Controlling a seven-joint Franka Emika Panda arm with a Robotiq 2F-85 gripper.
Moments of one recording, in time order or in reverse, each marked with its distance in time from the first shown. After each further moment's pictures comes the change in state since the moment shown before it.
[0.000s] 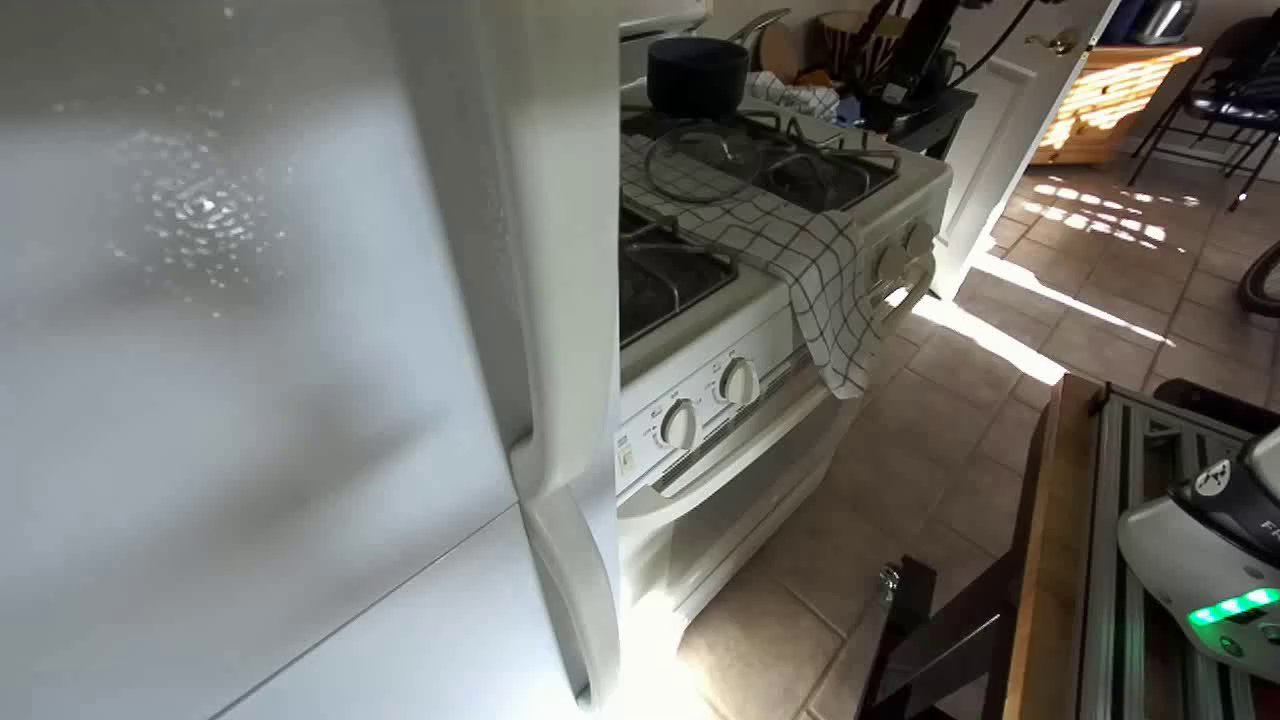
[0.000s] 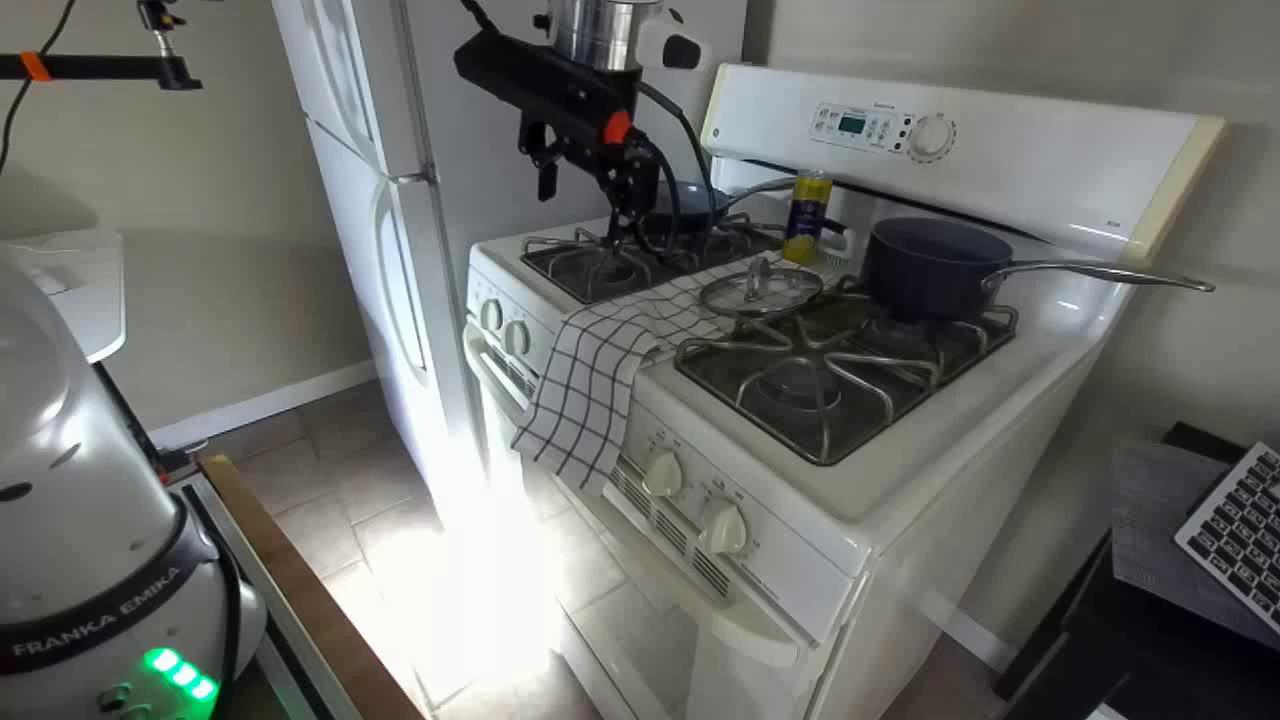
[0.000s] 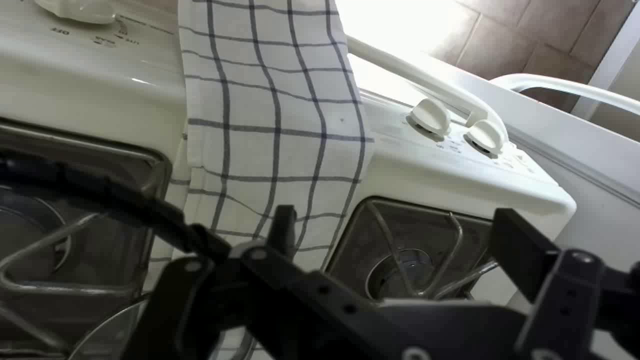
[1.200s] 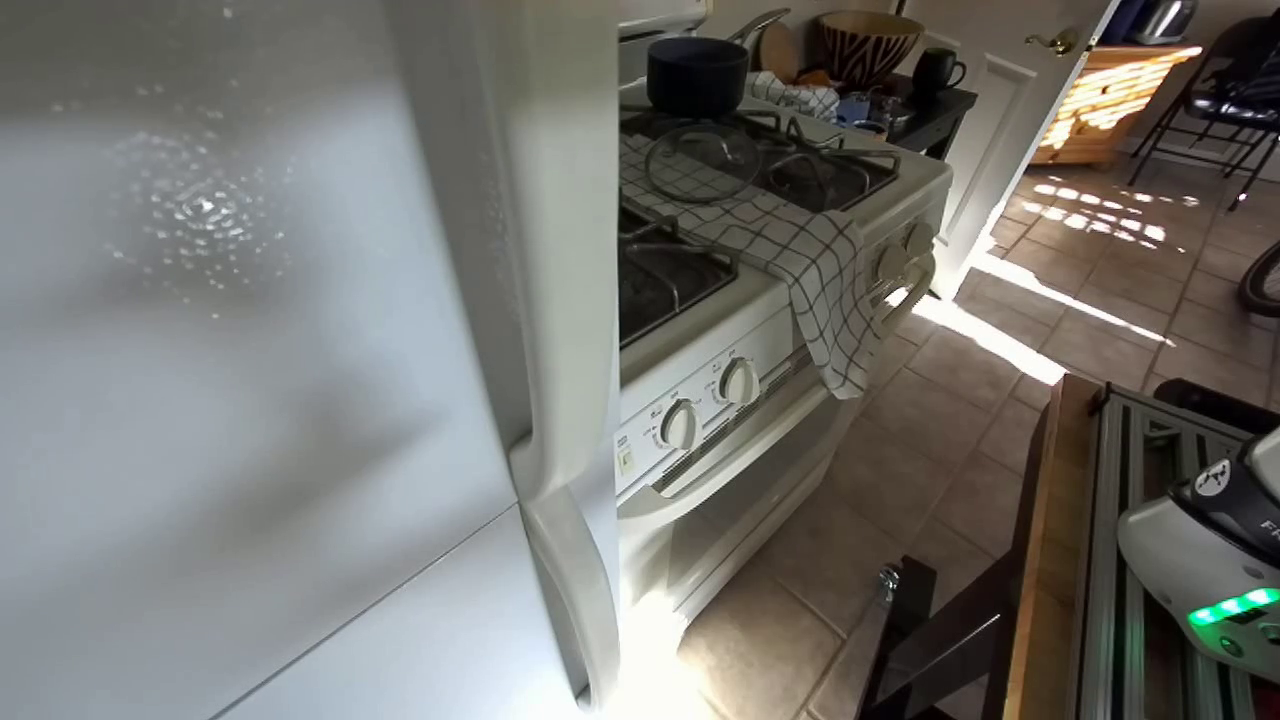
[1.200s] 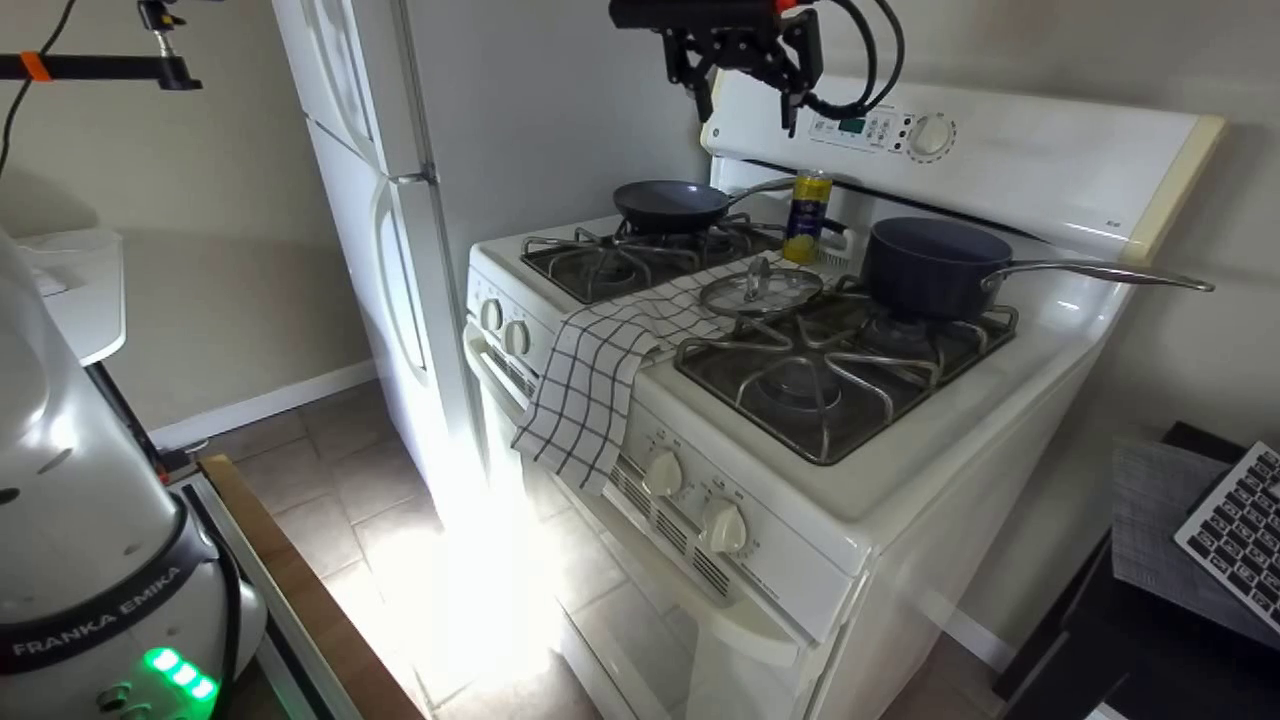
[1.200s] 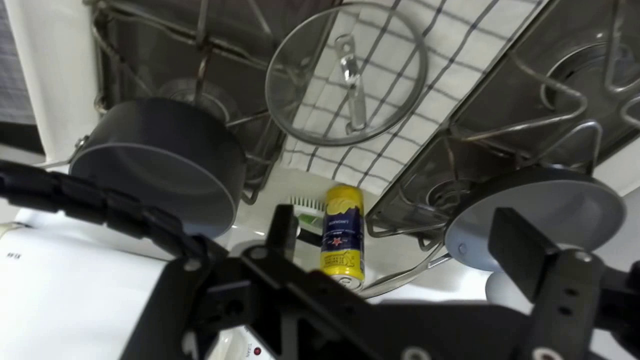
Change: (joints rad) arm -0.073 0.217 0.054 0.299 -0.050 0.344 -0.079
